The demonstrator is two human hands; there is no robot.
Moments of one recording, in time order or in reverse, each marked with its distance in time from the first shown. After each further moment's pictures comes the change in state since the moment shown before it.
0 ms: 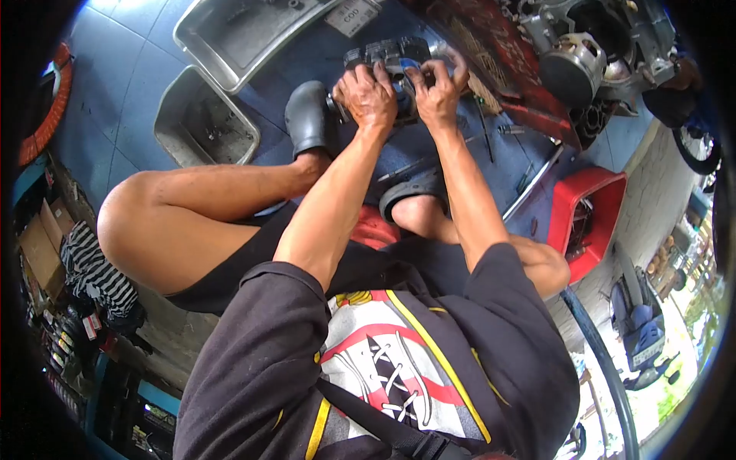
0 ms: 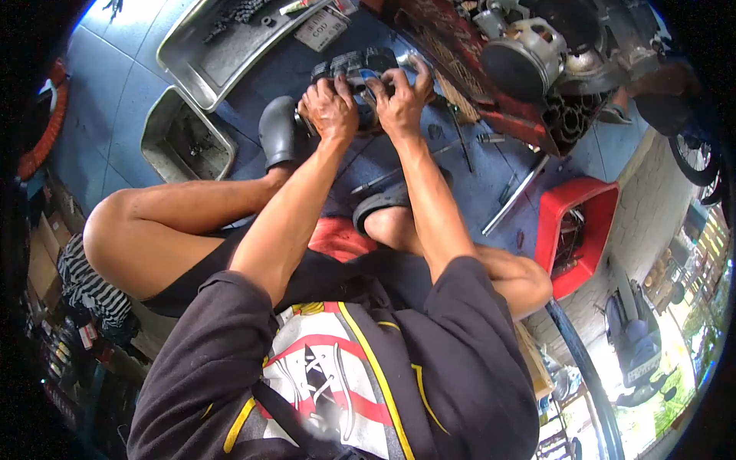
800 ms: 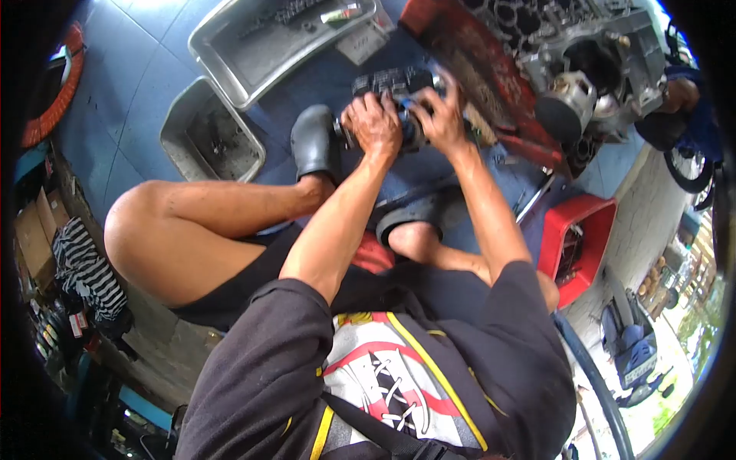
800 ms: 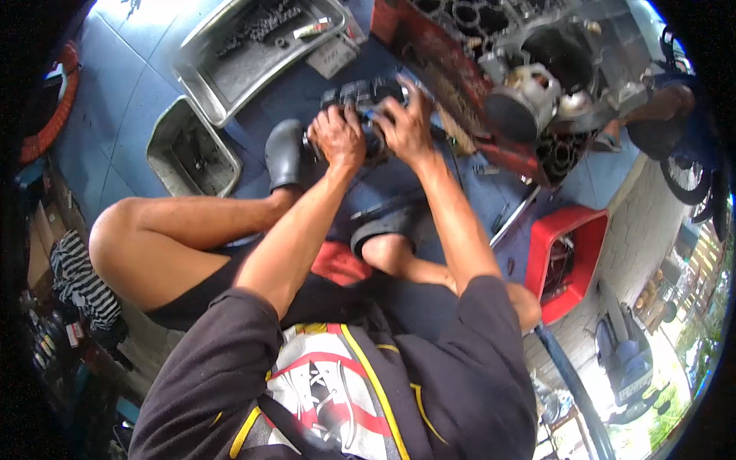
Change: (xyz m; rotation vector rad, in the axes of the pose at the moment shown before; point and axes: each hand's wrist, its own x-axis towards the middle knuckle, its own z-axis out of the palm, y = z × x) left_hand 0.003 0.000 -0.001 0.017 0.015 -0.007; right_hand 0.026 0.020 -0.006 0.120 -0.246 -0.239
